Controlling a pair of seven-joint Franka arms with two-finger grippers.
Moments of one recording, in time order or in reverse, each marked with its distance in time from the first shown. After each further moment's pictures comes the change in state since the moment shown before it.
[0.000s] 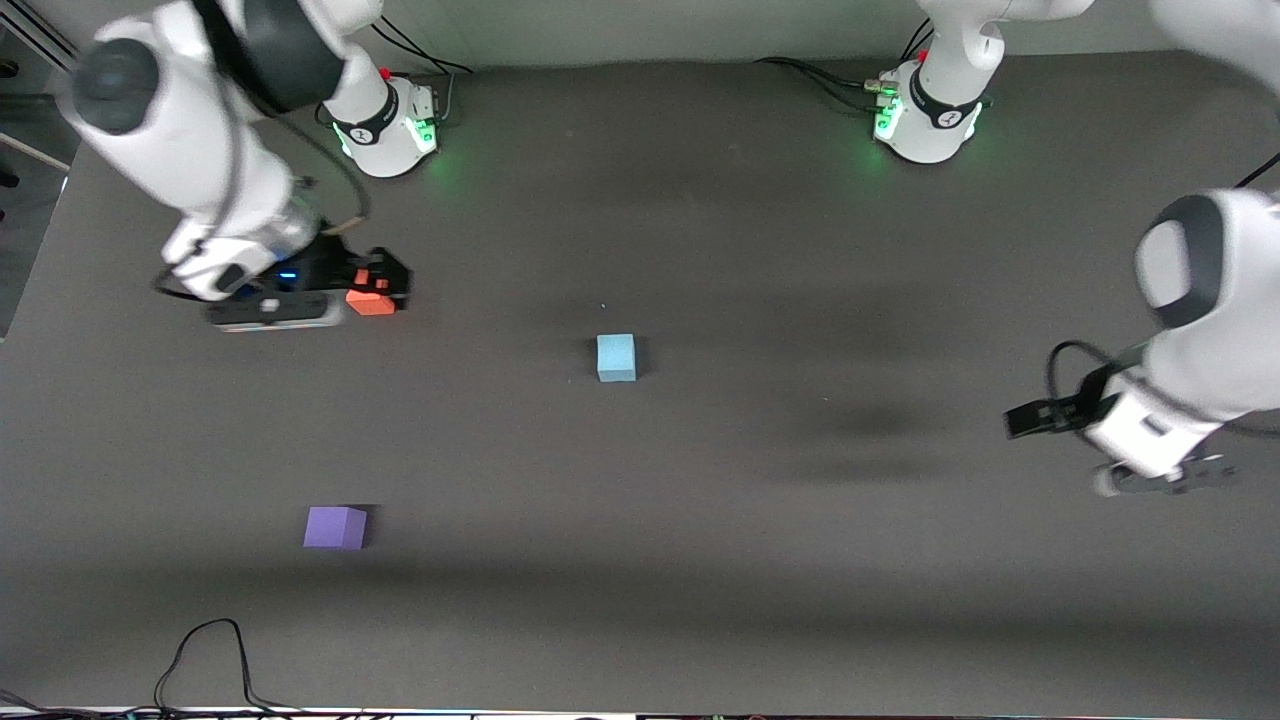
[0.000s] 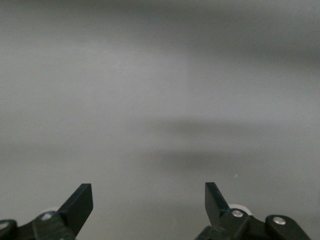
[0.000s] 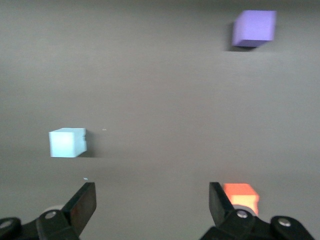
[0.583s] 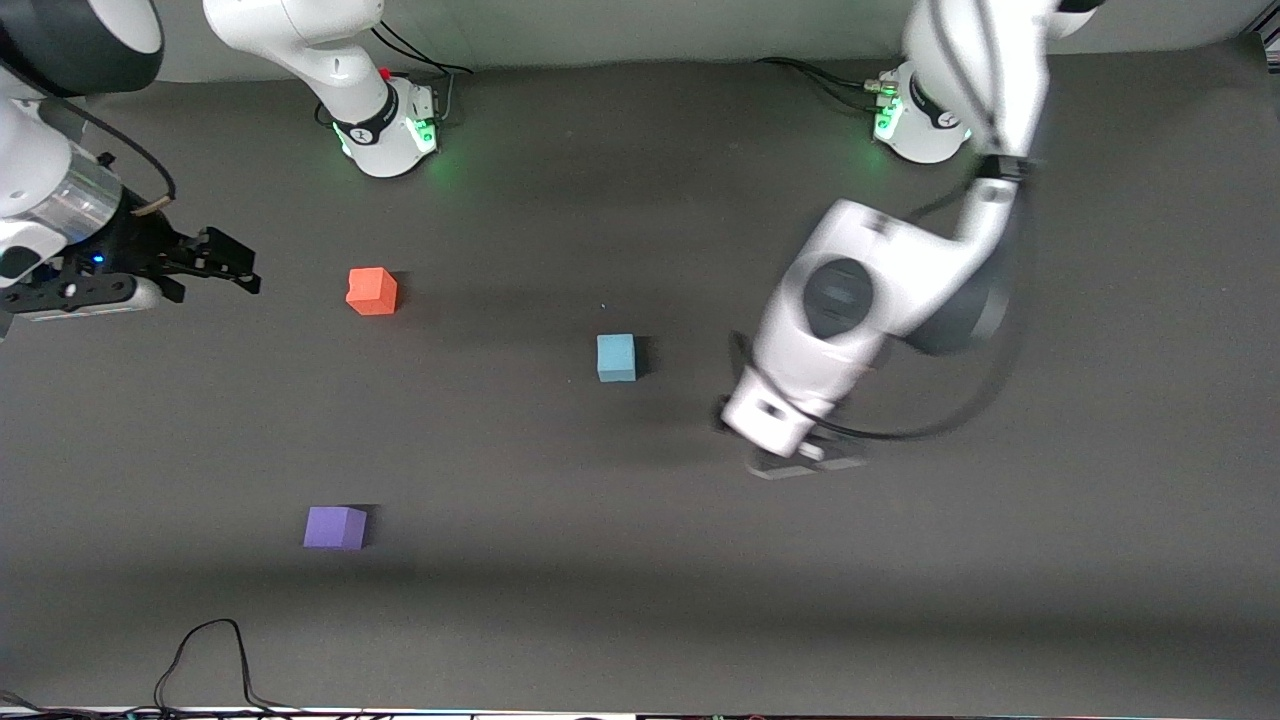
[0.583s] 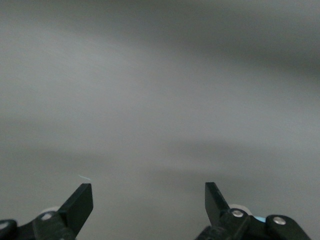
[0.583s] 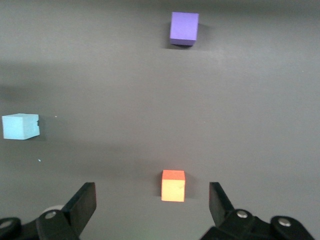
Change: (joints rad) left arm -0.409 0.252 -0.003 0.184 0.014 0.126 -0.488; right arm -0.072 -0.123 -0.236 -0.001 -0.001 -0.149 -0.331
